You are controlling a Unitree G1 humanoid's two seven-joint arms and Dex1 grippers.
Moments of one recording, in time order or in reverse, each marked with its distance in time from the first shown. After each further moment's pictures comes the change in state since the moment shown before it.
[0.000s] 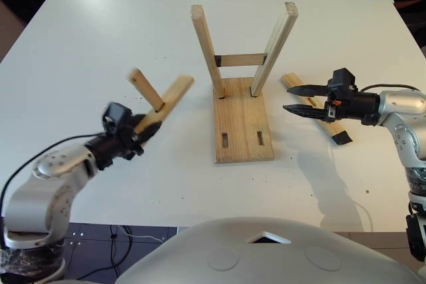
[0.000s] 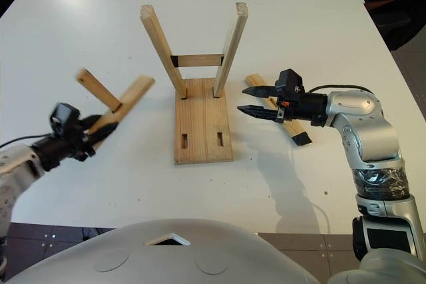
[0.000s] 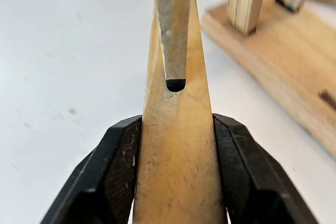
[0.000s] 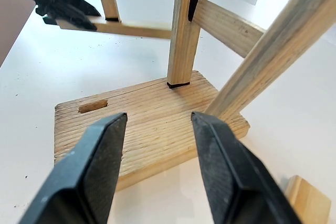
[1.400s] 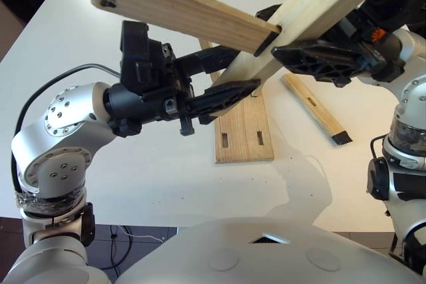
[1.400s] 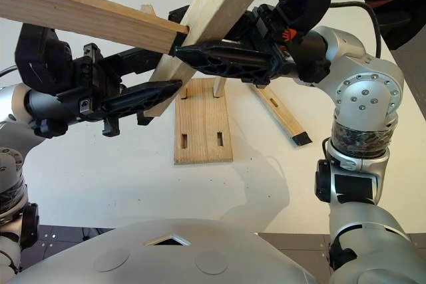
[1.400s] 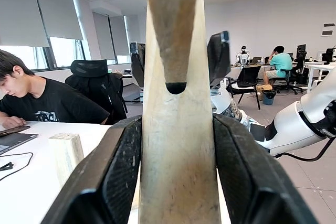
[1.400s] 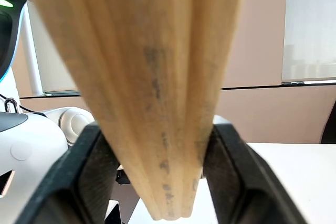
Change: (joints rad) left arm -0.500 -0.012 -0.290 -0.145 -0.567 -0.226 -0.042; right arm -0.426 0.227 -0.090 -0.183 0.767 0.450 -0.177
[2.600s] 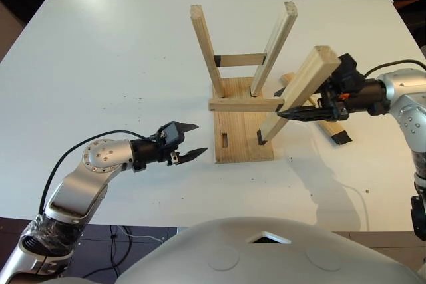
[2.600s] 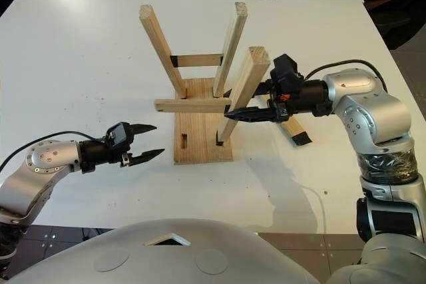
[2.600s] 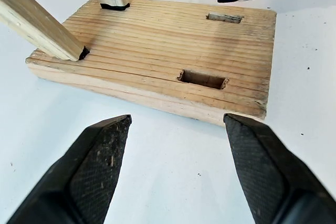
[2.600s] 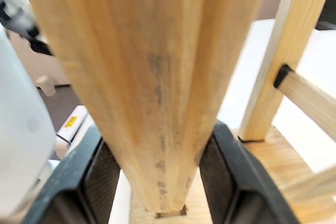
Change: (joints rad) left arm 0.453 0.144 -0.273 0.318 0.878 -0.324 -0.230; right arm 0.278 -0.271 0.175 0.145 -0.593 -0.320 0.359
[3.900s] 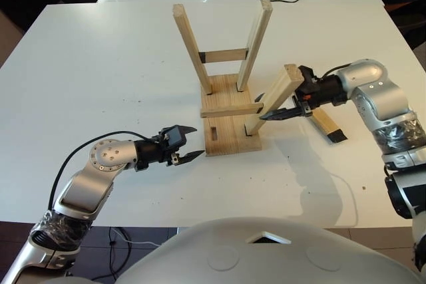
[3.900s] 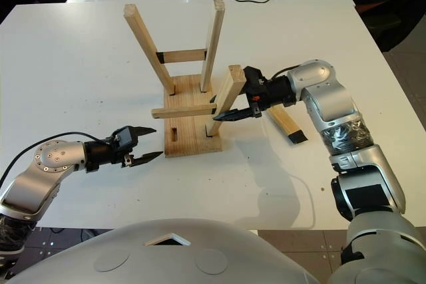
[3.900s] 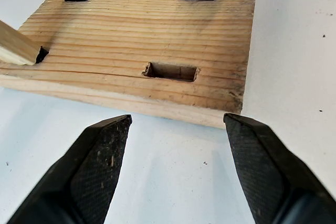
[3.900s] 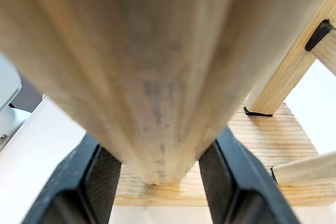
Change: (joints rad) left arm -0.024 -0.037 -0.033 0.071 0.121 -0.031 -0.035; right arm -0.216 0.131 0.292 0.396 -0.205 -0.327 0.117
